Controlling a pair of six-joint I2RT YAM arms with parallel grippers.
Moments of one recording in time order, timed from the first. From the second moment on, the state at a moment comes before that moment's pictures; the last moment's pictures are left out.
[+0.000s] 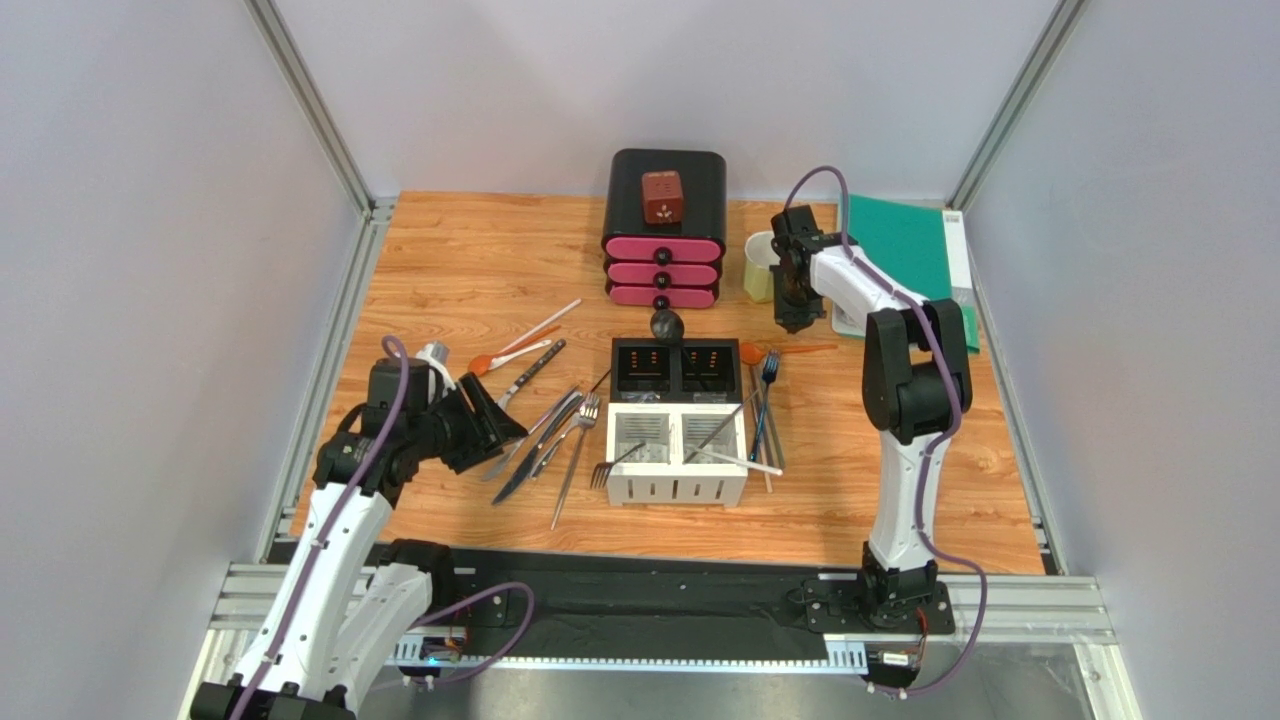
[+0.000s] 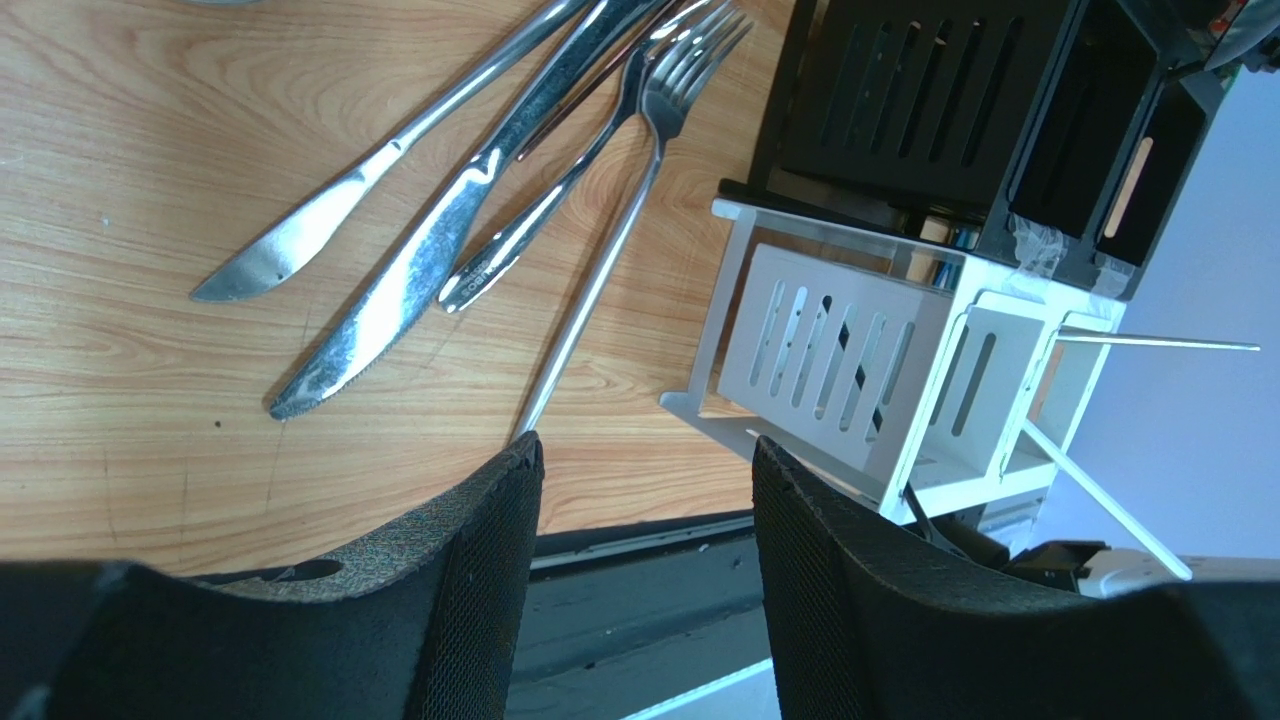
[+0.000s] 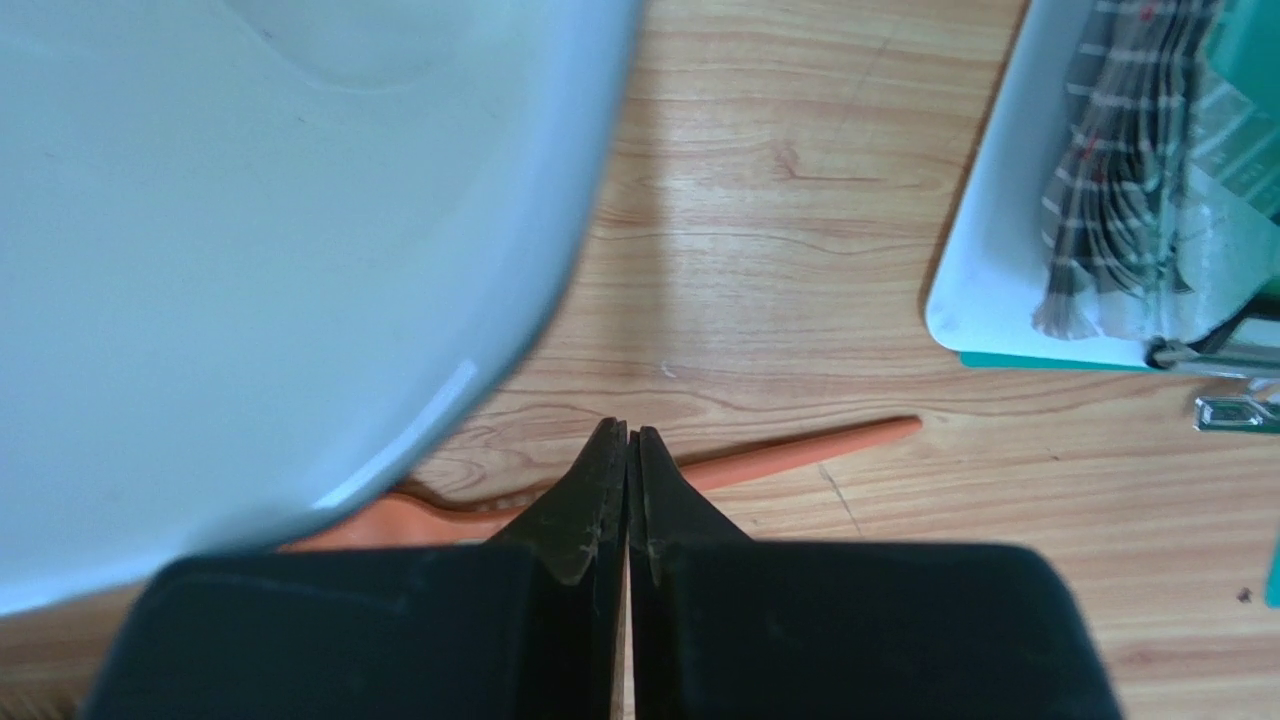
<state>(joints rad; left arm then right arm) -0.13 0.73 0.68 -0.80 0.34 -0.70 0.21 2.10 1.64 -0.73 0.17 0.21</state>
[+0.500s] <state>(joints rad) -0.13 0.73 0.68 -0.81 0.33 -0.70 0.18 1.93 1.35 -0.68 0.21 0.23</state>
